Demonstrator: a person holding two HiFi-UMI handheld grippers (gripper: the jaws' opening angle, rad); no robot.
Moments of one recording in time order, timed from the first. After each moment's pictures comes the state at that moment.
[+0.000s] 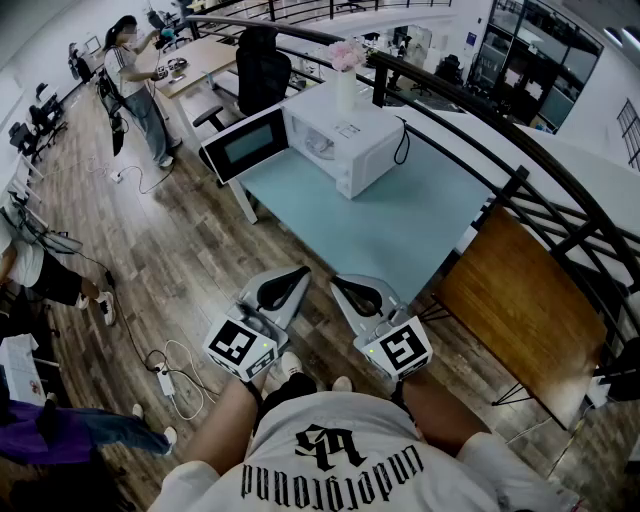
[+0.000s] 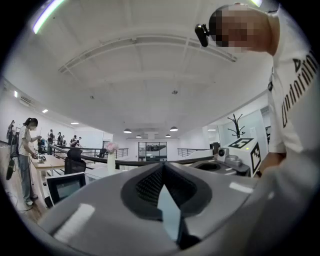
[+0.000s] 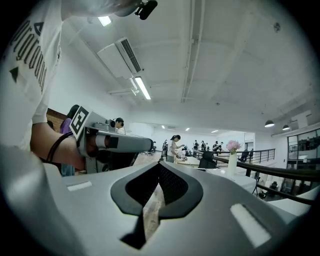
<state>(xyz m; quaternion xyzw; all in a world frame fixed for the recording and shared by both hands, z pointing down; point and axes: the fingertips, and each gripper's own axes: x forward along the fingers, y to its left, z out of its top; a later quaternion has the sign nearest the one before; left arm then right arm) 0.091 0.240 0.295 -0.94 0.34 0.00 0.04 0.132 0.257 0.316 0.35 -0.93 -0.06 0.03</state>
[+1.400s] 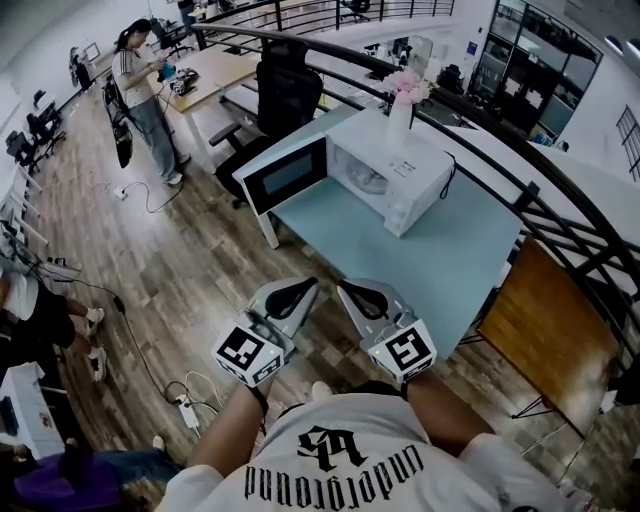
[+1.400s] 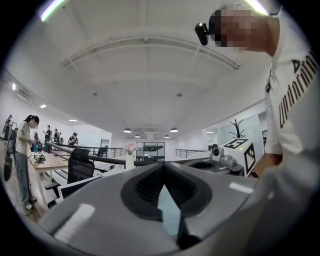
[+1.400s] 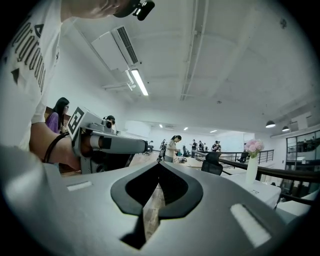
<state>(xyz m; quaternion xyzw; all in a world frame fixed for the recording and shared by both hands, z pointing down) -0.074 0.113 0.301 -0.95 0.31 0.02 0.01 -0.030 0.118 0.313 0.37 -0.93 -0.06 0.02</state>
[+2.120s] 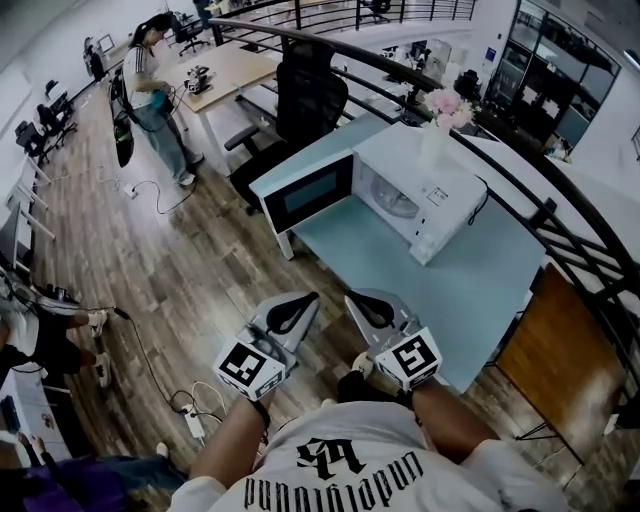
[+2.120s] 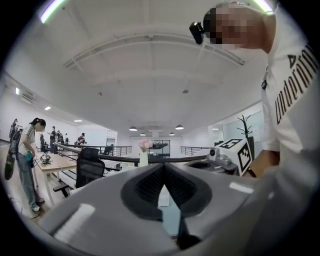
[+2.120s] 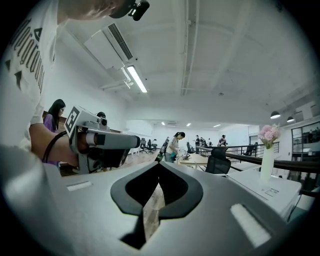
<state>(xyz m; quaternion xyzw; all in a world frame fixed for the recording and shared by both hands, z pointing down) -0.130 0.032 0.314 -0.94 0.34 -0.01 0.02 -0.074 0.024 0.340 0.35 -0.94 -0.03 0.03</state>
